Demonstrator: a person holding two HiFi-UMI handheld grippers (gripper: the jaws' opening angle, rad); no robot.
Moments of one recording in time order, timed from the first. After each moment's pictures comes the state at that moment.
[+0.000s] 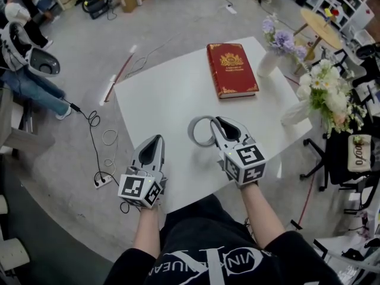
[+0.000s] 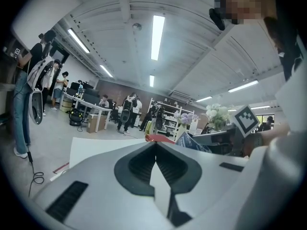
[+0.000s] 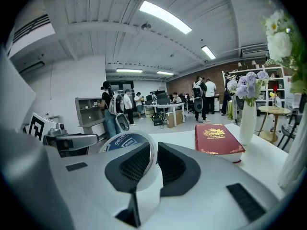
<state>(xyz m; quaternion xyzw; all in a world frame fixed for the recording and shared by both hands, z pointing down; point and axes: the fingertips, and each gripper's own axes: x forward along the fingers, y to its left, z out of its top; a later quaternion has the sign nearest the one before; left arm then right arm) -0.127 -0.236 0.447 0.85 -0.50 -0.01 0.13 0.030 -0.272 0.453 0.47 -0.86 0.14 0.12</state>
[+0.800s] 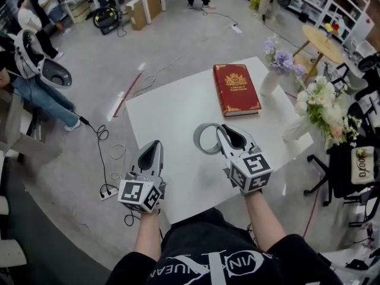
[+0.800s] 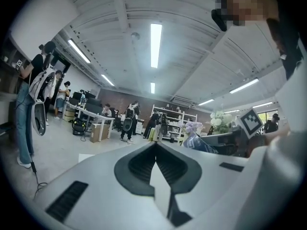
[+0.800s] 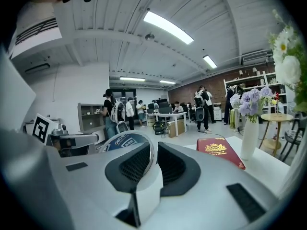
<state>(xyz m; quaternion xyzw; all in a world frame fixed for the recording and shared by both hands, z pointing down) -0.152 -0.247 0.400 0.85 -0.52 -0.03 0.09 0.027 -0.280 0.403 0.47 -0.87 0.11 0.08</state>
